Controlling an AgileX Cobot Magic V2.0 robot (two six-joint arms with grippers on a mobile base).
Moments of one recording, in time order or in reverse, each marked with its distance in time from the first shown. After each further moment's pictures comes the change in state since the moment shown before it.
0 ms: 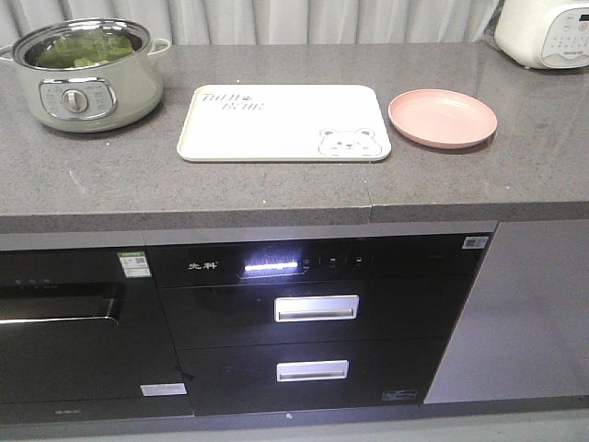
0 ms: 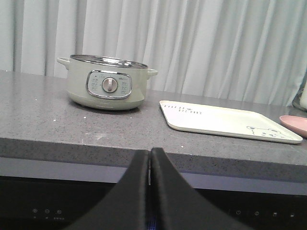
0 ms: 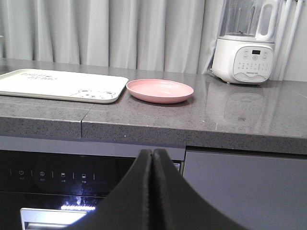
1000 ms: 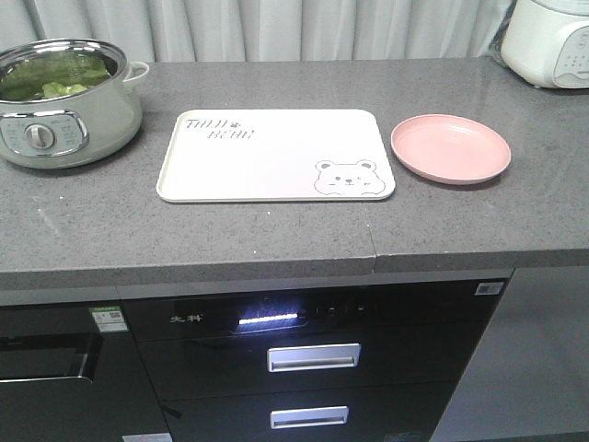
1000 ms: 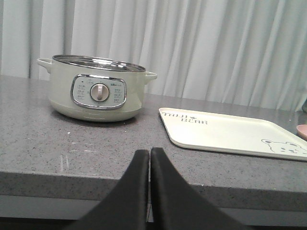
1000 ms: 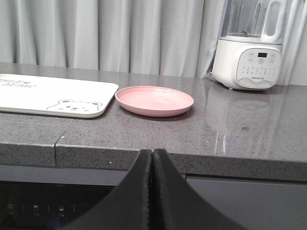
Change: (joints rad) left arm 0.000 0.000 0.000 0.000 0.000 0.000; right arm 0.000 0.000 0.000 0.000 0.000 0.000
